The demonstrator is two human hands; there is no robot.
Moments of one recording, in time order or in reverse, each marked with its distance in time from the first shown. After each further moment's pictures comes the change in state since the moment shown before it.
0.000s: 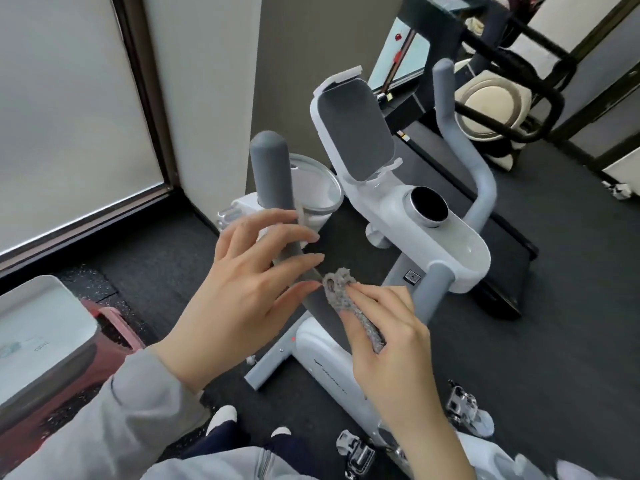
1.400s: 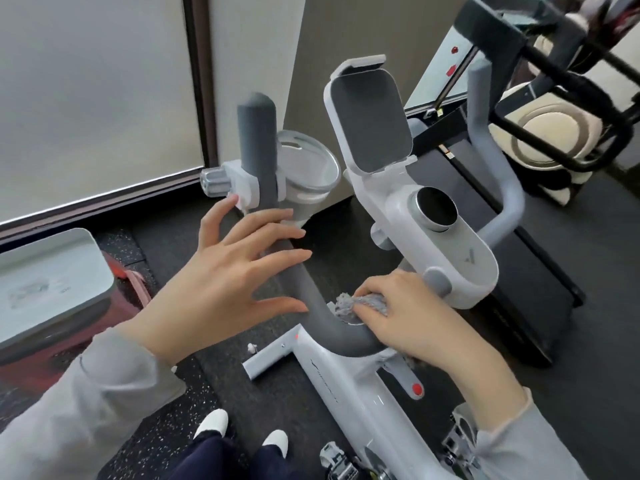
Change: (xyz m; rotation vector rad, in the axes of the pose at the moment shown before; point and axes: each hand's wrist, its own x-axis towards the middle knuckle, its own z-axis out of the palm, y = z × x) left_hand -0.012 0.024 0.023 0.123 -0.141 -0.081; right_hand 0.057 0.066 -0.045 -0.293 -0.793 0.067
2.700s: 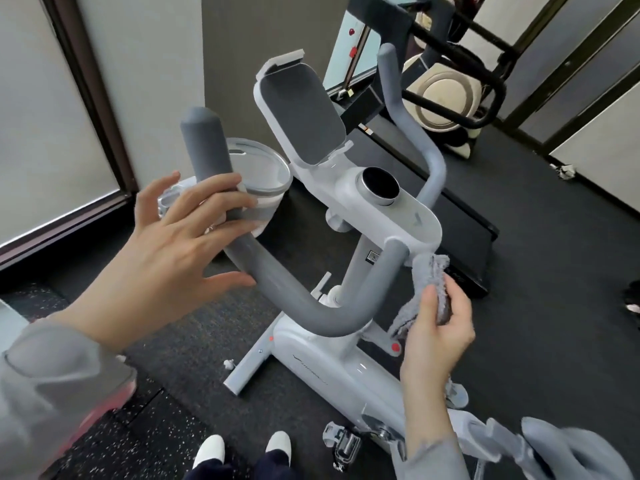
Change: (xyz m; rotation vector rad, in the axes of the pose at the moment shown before) left_hand 0.019 -0.047 -0.026 0.114 -0.041 0.189; right_hand -0.041 0.007 0.079 0.854 1.403 0.551
